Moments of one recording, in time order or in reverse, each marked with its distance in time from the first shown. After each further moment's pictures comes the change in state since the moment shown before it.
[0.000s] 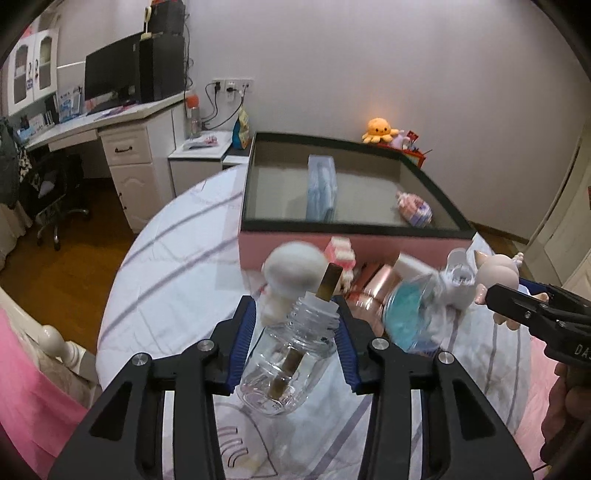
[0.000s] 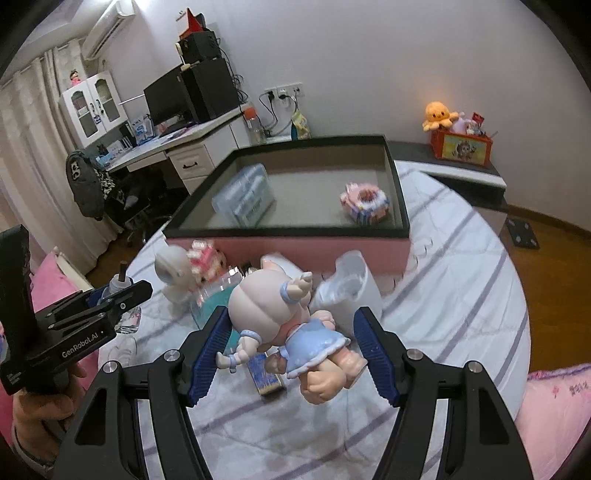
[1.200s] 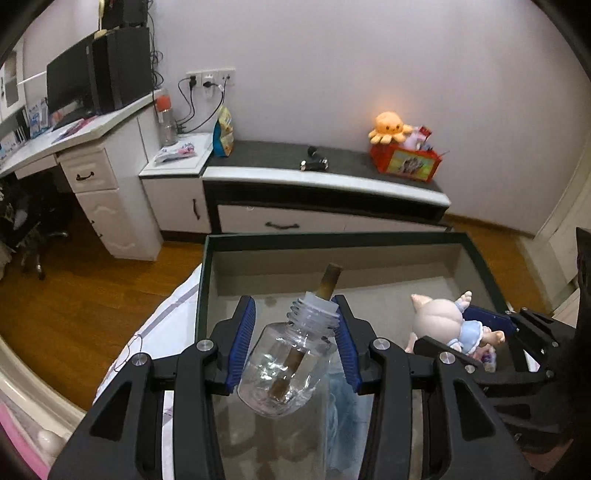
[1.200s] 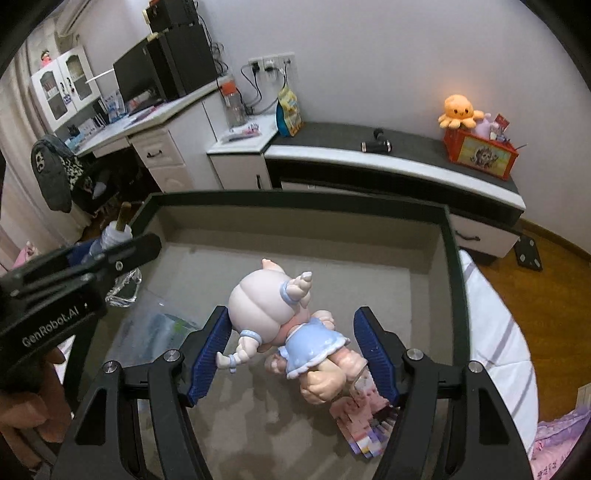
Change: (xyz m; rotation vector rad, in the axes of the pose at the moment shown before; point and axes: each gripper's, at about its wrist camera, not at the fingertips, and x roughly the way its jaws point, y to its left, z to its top) left arm 0.186 -0.007 0.193 0.045 0.095 0.004; right arm 0.179 -0.031 0.158 -0.027 0.158 -0.063
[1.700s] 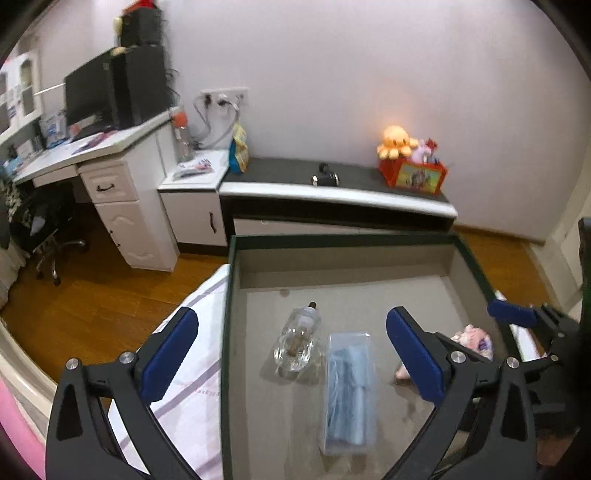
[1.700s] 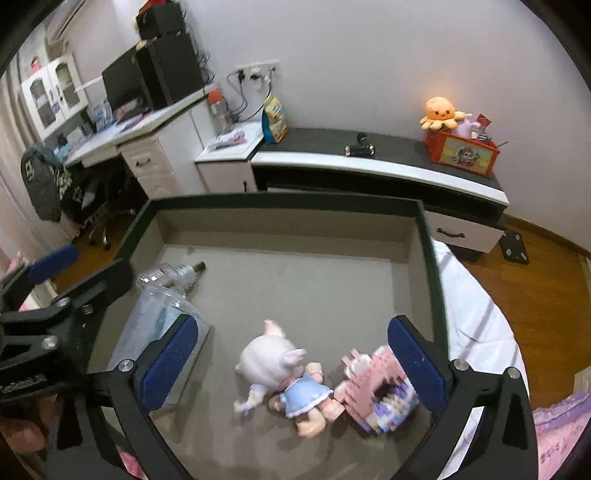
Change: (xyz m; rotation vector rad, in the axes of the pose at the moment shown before) left arm -0.056 0.000 -0.023 -0.021 -0.094 0.051; right arm -0.033 0.001 -0.009 0.045 -0.050 -0.053
